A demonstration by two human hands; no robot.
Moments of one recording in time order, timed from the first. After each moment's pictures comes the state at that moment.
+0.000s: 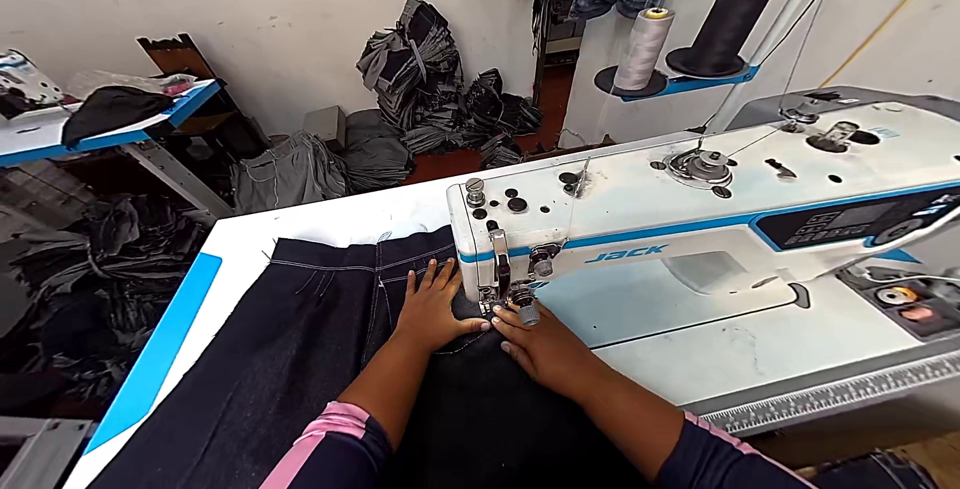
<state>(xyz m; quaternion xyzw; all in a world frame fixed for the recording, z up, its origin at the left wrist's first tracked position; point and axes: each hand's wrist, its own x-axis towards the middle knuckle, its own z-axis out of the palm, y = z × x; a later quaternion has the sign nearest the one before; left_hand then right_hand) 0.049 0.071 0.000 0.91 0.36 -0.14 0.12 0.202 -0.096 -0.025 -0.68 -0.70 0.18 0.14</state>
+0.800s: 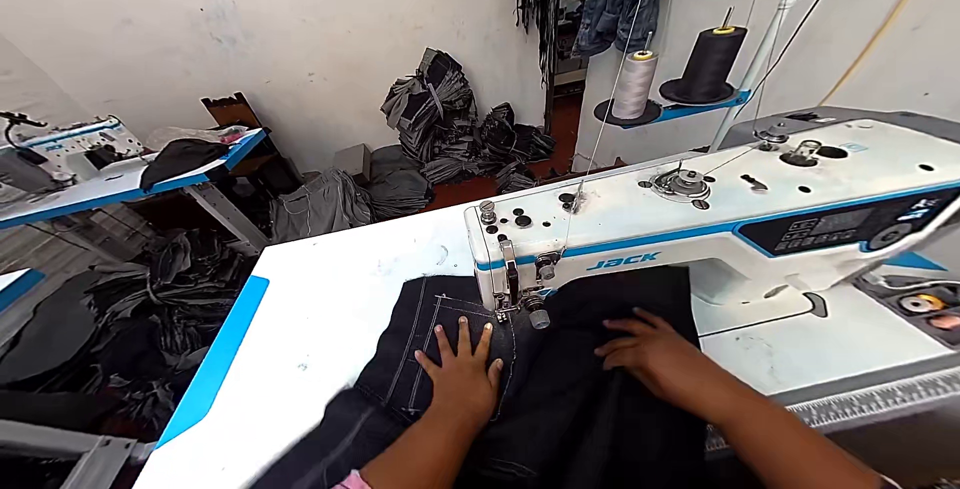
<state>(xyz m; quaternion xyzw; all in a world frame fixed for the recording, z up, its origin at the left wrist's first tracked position) 0.027 -0.016 0.009 0.88 0.44 -0.14 0.13 0.276 -0.183 -0.007 -0.66 -0.73 0.05 0.18</state>
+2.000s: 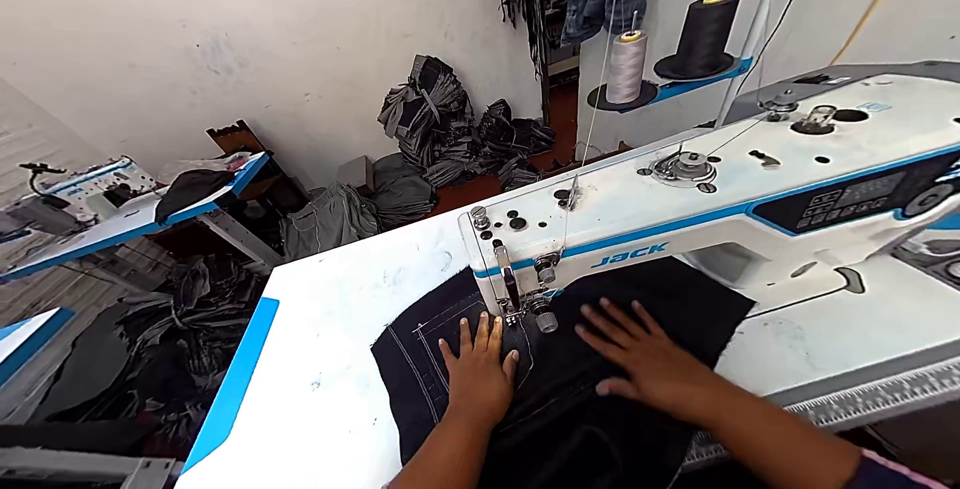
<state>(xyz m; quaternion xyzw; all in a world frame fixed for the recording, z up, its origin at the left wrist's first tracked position) 0.038 -0.003 0.002 0.90 0.41 -0.11 0.12 0.247 -0.167 -0.038 -0.71 -0.69 0.03 0.15</state>
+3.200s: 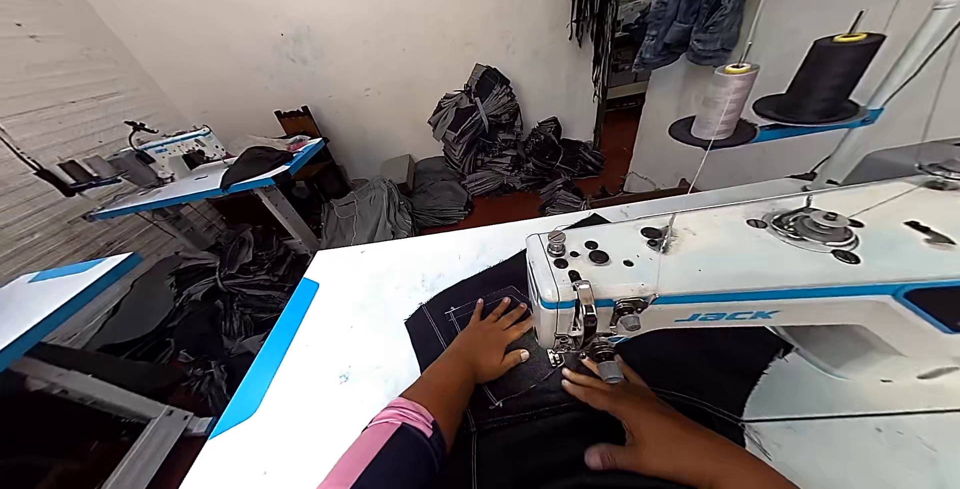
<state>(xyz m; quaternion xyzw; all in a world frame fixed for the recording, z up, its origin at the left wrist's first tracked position) 0.032 0.107 0.007 0.96 0.19 -0.14 0.14 0.212 -0.107 -0.008 -0.61 -0.72 0.28 0.14</state>
